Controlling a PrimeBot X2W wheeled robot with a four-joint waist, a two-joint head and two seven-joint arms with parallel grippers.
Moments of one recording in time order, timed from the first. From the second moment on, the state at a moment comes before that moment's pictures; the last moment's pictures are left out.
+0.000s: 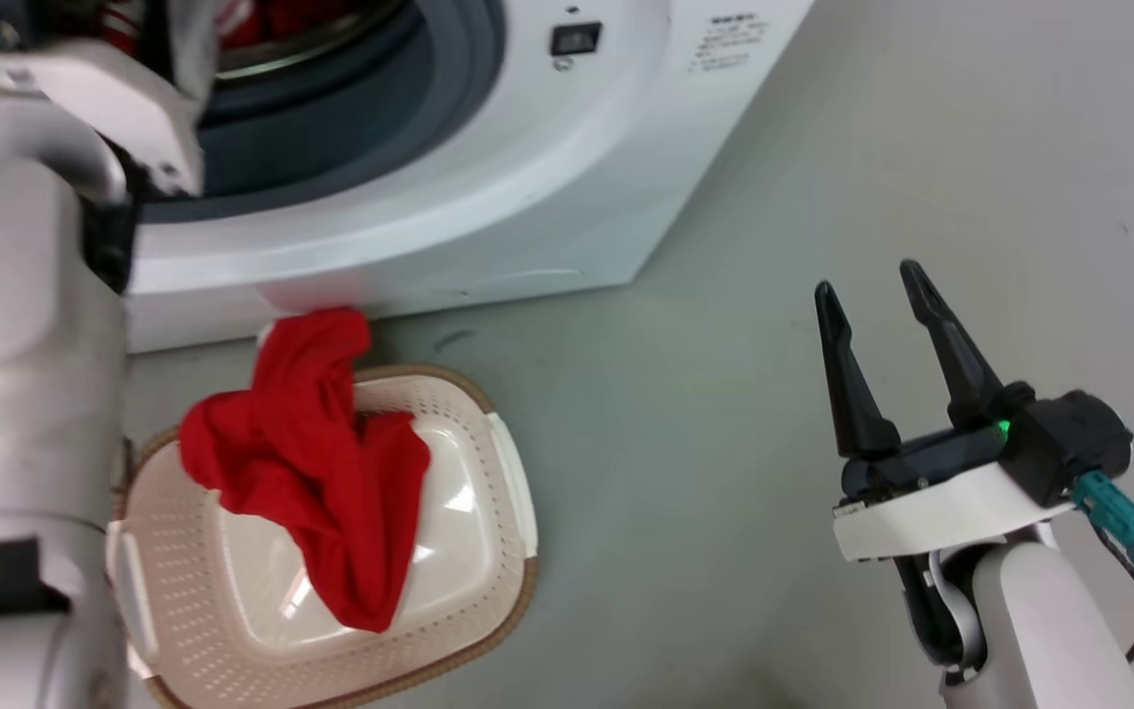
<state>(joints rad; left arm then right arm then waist) -1.05 0.28 -0.02 0.86 -0.07 -0.10 -0.14 -0.26 -0.05 0.15 0.09 0.14 0.13 -0.26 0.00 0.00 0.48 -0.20</state>
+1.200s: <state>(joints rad) -1.54 0.53 -0.13 1.23 -0.03 -0.11 0.73 -0.32 -0.05 0.27 0.07 0.28 0.13 -0.26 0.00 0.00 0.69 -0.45</state>
